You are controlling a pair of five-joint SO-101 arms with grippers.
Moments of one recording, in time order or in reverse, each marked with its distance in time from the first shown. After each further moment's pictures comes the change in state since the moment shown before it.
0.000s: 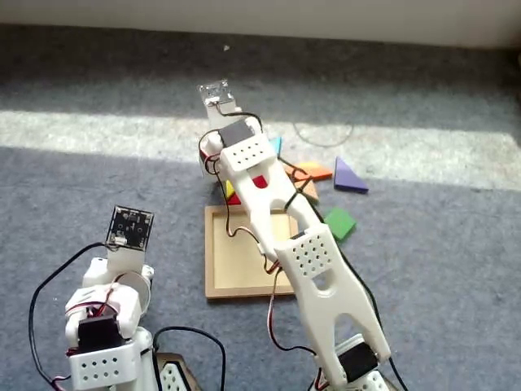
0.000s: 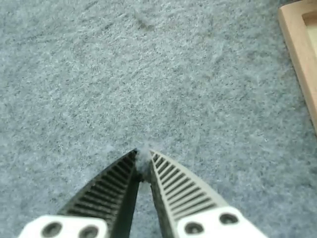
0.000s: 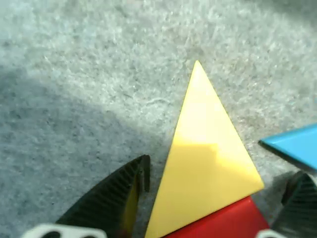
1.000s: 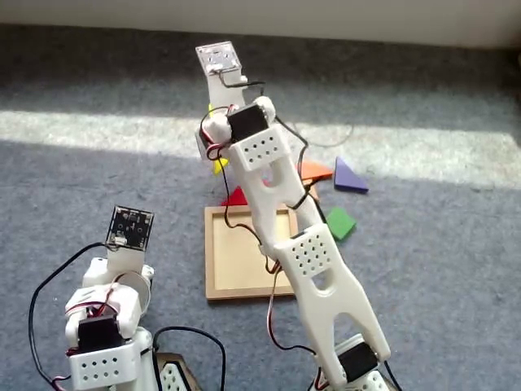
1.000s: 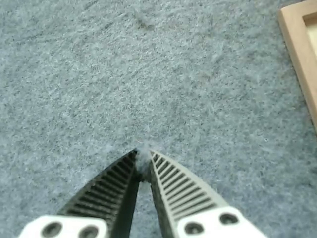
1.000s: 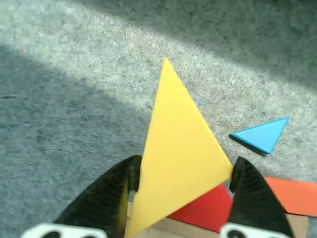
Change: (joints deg) left arm 0.0 0.0 0.0 0.0 0.0; right arm 0.0 0.4 -30.9 20.5 0.0
